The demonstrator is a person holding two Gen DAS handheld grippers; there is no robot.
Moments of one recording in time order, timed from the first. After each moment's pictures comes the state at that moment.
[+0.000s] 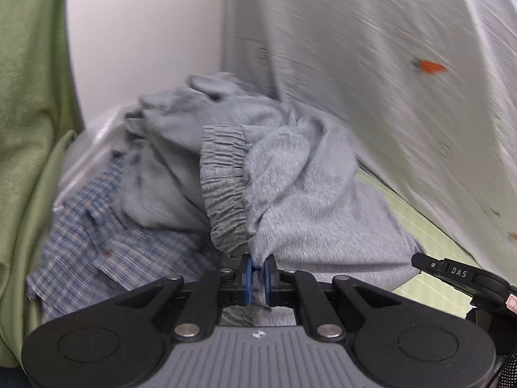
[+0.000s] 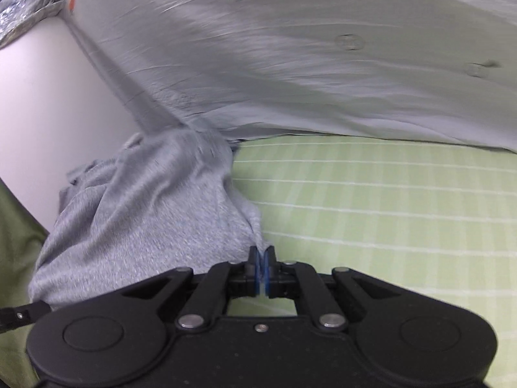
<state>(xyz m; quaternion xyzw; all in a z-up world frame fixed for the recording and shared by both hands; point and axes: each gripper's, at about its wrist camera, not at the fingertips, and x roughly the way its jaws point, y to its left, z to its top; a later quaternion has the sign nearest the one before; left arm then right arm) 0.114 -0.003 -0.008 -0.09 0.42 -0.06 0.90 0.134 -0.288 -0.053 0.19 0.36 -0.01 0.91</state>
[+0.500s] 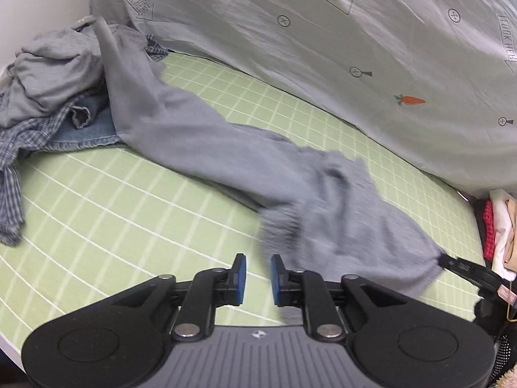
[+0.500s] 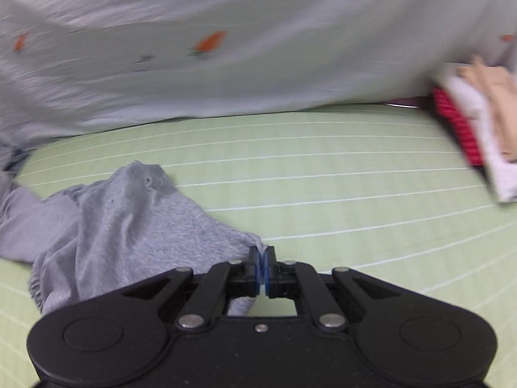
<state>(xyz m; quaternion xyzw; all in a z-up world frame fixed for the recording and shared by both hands) -0.024 -0.191 -0.030 -0.07 0.49 -0.17 0.85 -0.122 -0.546 -0.061 0.14 0.39 -0.29 0.86</state>
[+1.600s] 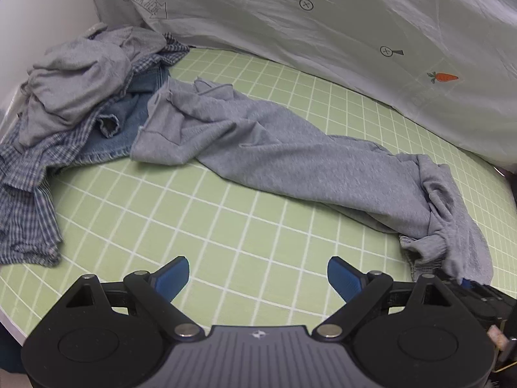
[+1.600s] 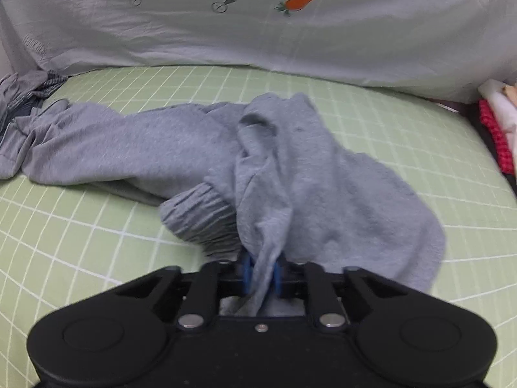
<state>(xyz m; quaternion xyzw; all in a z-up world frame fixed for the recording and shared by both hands) 0.000 -0.171 -0.042 0.00 0.51 -0.14 0.85 -0.102 -0.434 -0.111 0.07 0.43 -0.23 0.87</state>
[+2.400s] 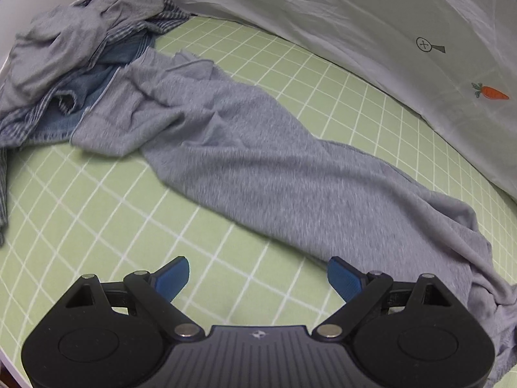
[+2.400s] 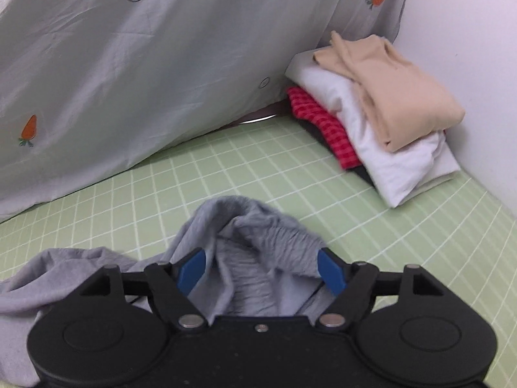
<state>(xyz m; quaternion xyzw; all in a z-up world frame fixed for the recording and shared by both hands) 0.077 -0.264 -0.078 -0.03 0.55 -0.07 0.83 -0.173 -0.676 -0.073 0.20 0.32 -0.44 0.82</state>
